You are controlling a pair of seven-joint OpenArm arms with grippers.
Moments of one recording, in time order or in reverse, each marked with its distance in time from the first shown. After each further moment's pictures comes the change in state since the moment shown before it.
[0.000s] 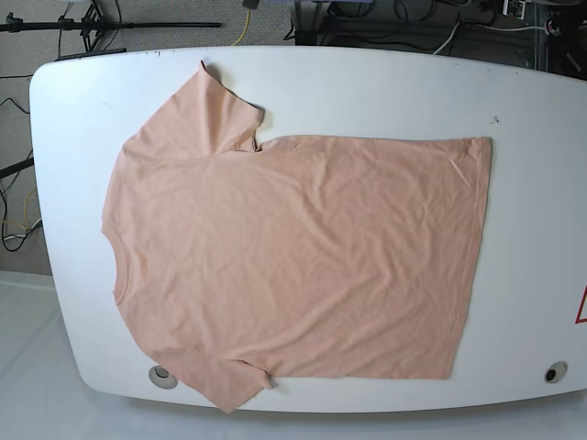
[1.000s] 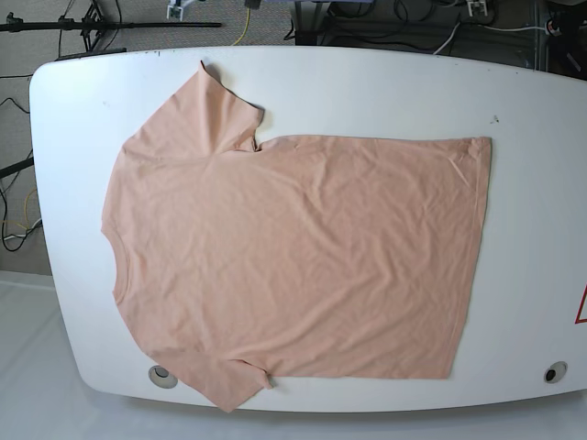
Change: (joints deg) left arm -20.4 3.1 -6.9 -37.9 11.8 18.2 -4.4; right arm 25.0 1.6 4.0 -45.6 -23.5 -4.6 7.9
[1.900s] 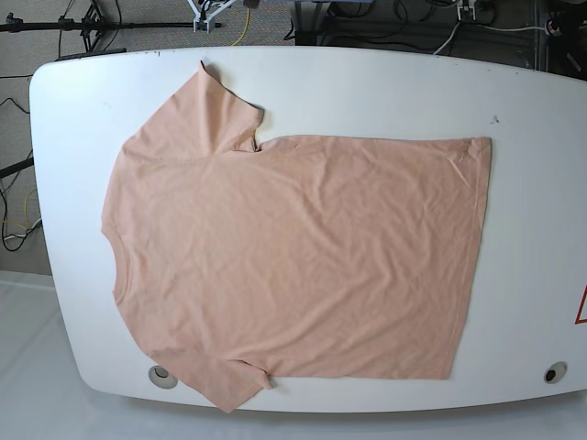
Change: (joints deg) left arm -7.8 -0.2 0.2 -13.1 2.9 1.9 4.9; right arm 11.5 0.9 -0.6 -15.9 -7.5 -5.8 -2.1
